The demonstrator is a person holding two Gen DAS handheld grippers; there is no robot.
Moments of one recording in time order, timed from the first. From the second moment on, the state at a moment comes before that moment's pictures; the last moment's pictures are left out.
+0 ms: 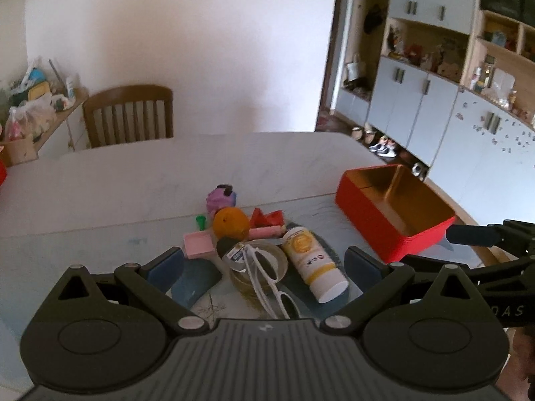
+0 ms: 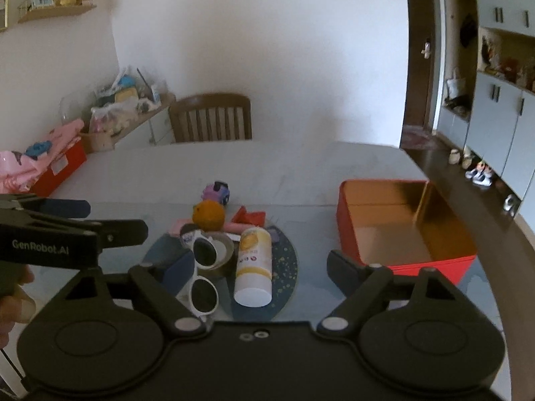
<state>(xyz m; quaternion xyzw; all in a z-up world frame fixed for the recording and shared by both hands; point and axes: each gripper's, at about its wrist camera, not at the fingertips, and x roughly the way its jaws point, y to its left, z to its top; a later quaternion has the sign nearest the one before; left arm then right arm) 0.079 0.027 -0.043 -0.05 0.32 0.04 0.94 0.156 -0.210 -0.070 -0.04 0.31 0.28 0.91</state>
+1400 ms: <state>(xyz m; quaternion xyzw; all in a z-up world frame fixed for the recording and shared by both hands) 0.170 0.054 -0.163 -0.16 0.44 0.03 0.88 0.254 -0.159 -0.167 -0.11 0.43 0.38 0.81</state>
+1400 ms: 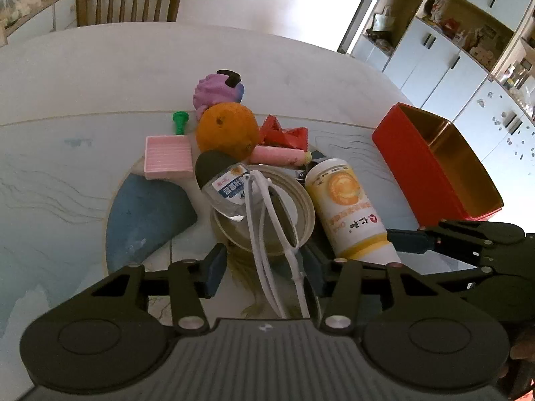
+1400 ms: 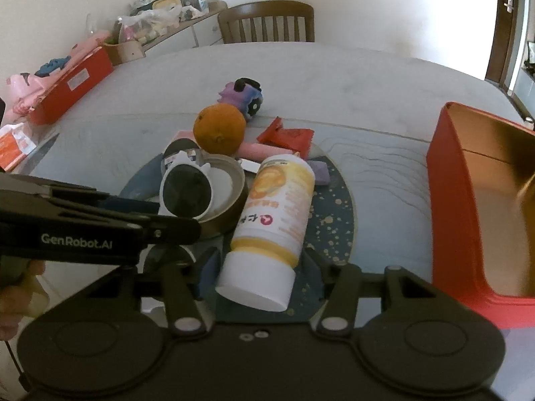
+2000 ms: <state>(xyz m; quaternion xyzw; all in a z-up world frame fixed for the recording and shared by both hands) 0.157 0.045 -0.158 -0.16 0.44 0.04 0.88 0.247 -0.168 -0.159 -0.08 0.43 0.35 0.83</state>
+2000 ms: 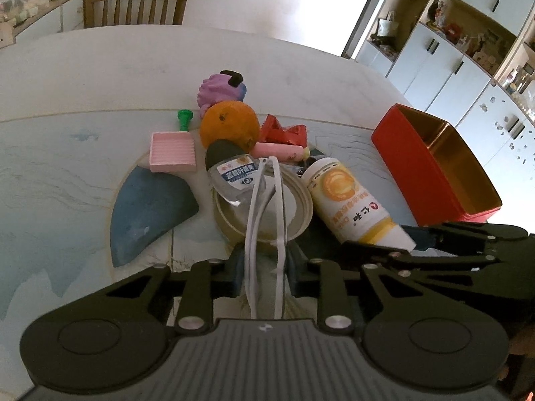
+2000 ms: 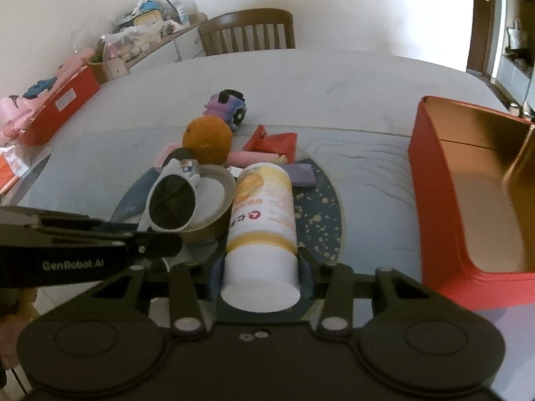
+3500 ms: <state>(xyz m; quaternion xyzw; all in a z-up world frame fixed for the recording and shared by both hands) 0.257 -0.142 -0.058 -0.11 0.41 0.00 0.90 0.308 -0.348 -0.085 -0.03 0.37 0.26 0.89</state>
